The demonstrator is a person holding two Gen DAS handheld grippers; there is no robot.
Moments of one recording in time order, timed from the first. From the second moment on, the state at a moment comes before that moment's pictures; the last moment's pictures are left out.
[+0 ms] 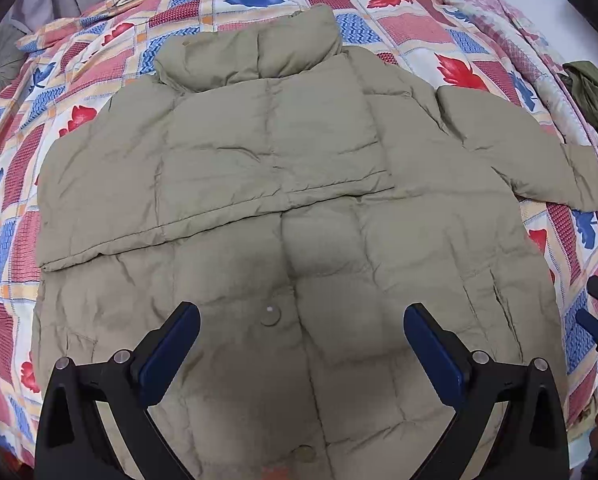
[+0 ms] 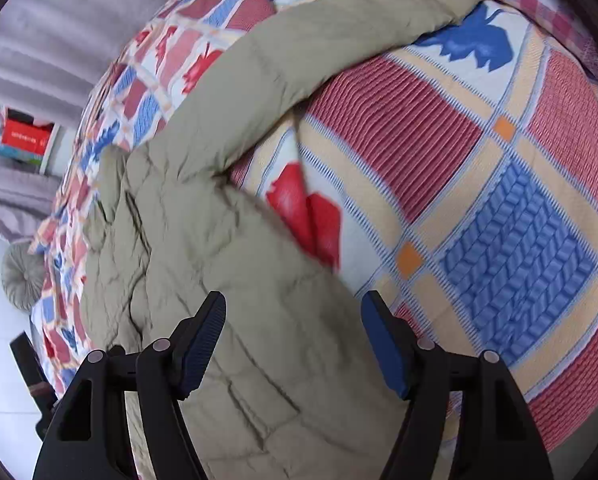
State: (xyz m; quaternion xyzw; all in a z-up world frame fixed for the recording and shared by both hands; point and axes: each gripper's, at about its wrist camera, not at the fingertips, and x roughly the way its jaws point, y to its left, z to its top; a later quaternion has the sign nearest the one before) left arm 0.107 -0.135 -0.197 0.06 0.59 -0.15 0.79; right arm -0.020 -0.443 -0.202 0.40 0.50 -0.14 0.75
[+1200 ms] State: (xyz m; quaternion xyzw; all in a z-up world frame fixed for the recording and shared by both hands) left arm 0.118 -0.223 -0.203 0.02 0.60 -0.14 0.79; right arm 0.074 -0.694 -0.288 0.72 0.28 -0.15 0.62
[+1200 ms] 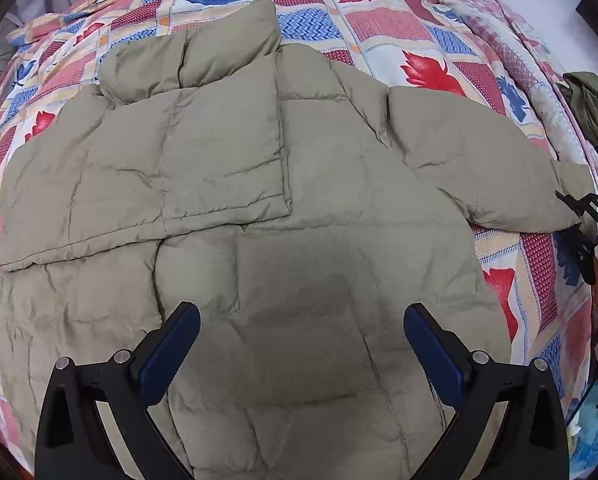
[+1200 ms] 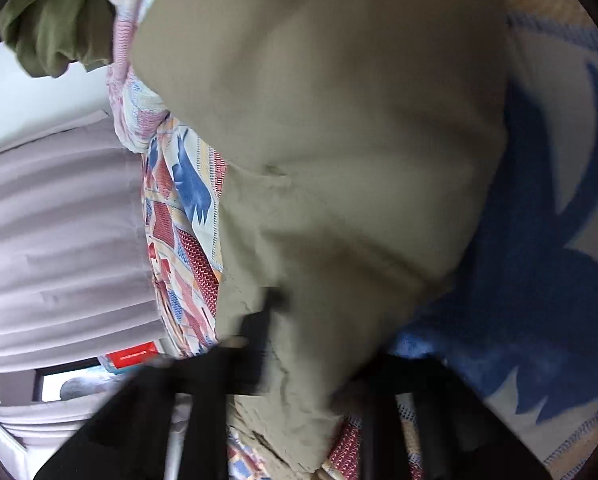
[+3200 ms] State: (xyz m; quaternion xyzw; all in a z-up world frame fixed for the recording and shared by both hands) left arm 0.196 0.052 -0.190 -0.12 0.53 -0.07 0.84; right arm 0.223 -0.330 -0.211 0.46 0.46 0.01 0.76
